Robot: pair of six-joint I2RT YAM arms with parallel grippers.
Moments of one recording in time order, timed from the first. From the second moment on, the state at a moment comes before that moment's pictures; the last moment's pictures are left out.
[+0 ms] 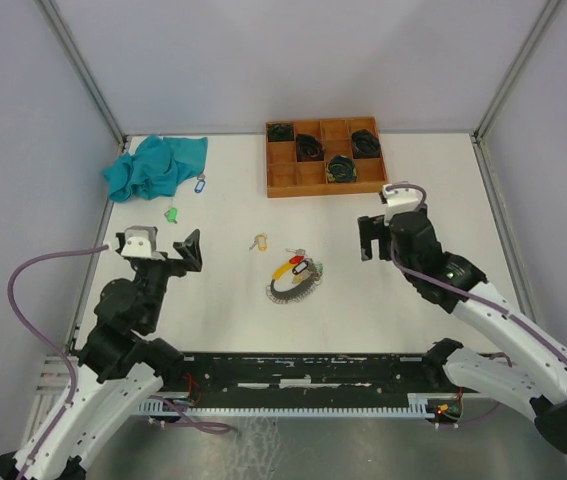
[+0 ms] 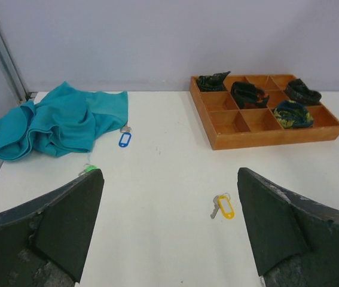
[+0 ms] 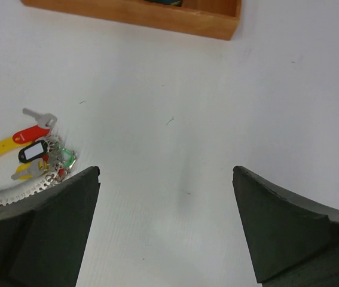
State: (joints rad) left arm -0.58 0.30 0.56 -0.18 -0.47 -0.03; right arm 0.64 0.97 0.83 -0.42 0.40 0.17
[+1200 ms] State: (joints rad) left arm -0.53 0.04 0.53 -0.13 -0.50 -0.09; right arm 0.64 0.53 0.76 -0.57 0.65 0.18
